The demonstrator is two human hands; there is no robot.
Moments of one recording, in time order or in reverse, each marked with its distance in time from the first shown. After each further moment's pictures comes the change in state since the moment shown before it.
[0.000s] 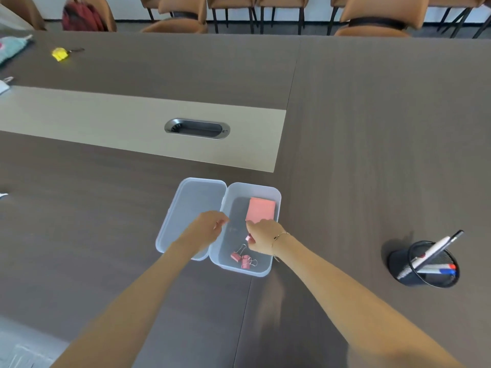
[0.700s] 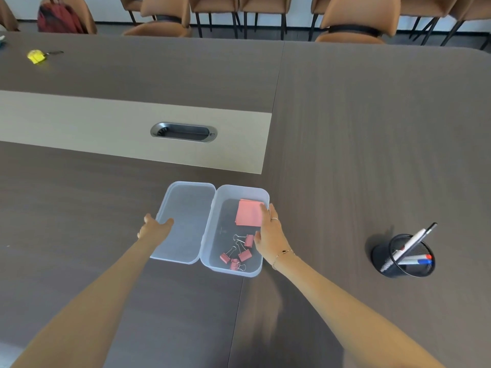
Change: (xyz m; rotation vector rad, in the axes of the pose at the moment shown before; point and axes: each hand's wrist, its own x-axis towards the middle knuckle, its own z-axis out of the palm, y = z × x) left_hand 0.009 -0.065 -0.029 -0.294 0.150 -0.765; right_hand -0.024 0.011 0.022 0.659 0.396 0.319
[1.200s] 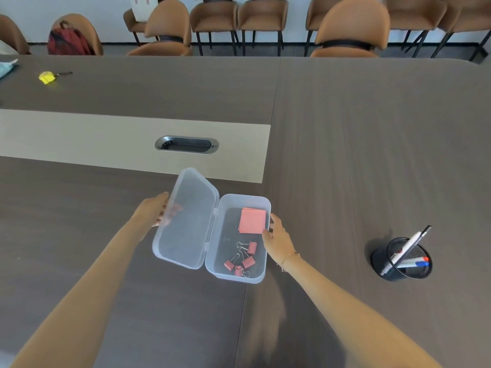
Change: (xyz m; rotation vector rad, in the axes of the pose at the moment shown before) left_hand -0.050 0.058 -0.069 -0.356 -0.187 0.217; right_hand -0.002 -0.001 -0.012 0.389 -0.031 0.240
